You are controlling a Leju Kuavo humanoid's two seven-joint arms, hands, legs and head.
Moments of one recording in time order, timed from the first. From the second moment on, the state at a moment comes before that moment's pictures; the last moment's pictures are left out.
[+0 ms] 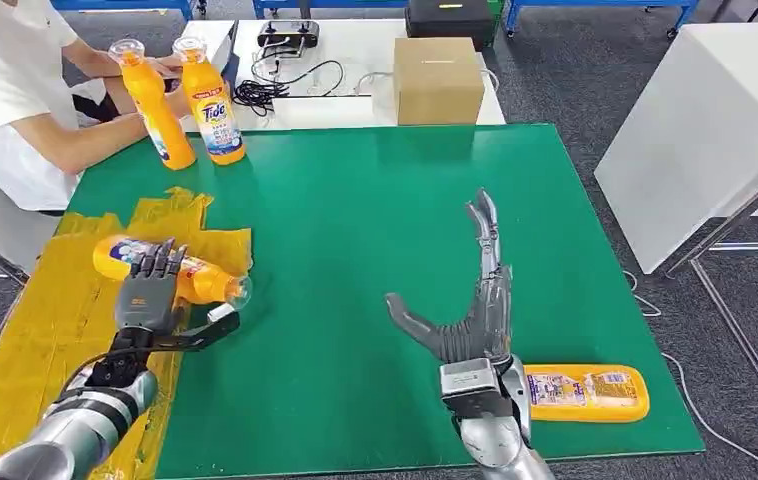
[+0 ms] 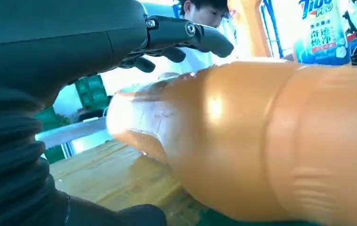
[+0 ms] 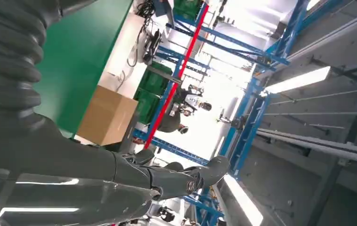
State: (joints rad) left arm -0.55 0.11 -0.29 -0.45 -1.38 0.71 0.03; right arm -0.07 0.11 0.39 -1.67 0.36 -0.43 -0.52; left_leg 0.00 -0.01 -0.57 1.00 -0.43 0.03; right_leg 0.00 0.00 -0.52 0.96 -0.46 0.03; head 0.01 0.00
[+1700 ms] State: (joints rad) left arm -0.07 -0.12 -0.08 -1.46 -0.50 0.50 -0.64; right arm -0.03 -0.23 0.27 -1.65 0.83 -0.13 -0.24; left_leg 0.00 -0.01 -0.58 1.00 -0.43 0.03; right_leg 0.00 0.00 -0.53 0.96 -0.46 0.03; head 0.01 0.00
